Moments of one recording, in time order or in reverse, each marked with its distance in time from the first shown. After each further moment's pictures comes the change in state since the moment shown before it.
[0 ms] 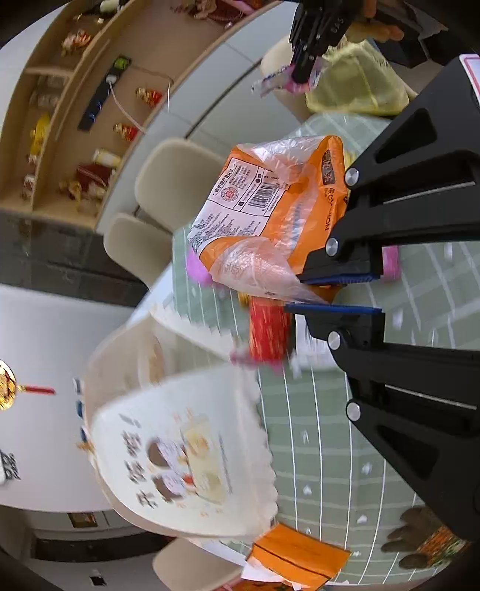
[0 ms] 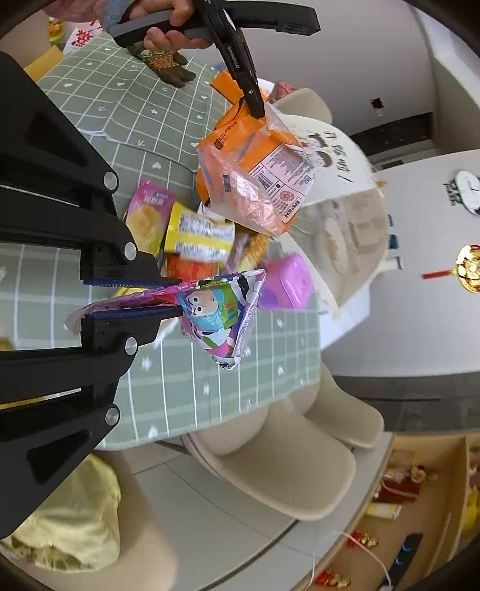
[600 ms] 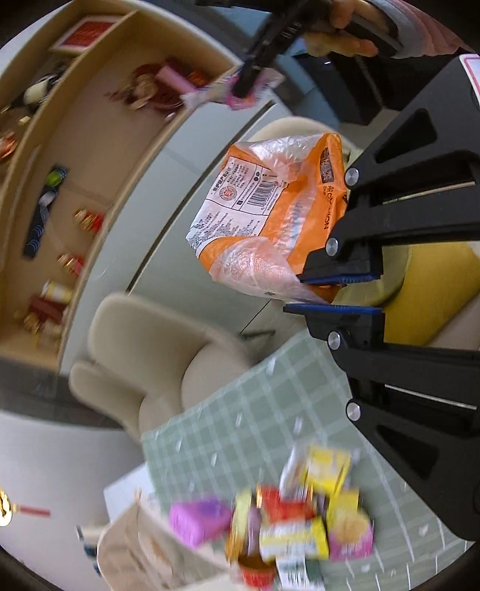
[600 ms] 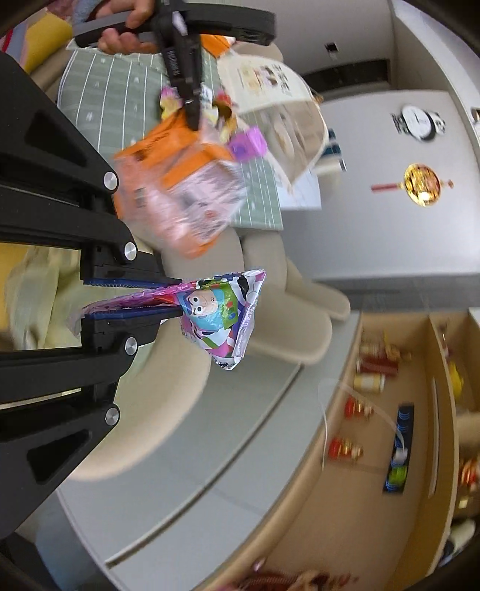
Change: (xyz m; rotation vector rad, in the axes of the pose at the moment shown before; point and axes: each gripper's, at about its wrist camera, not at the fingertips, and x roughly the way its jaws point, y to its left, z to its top) left arm 0.053 -0.338 -0.038 0.148 0.149 -0.340; right arm -0.194 -0.239 -0.089 0.132 -0.155 -0.272
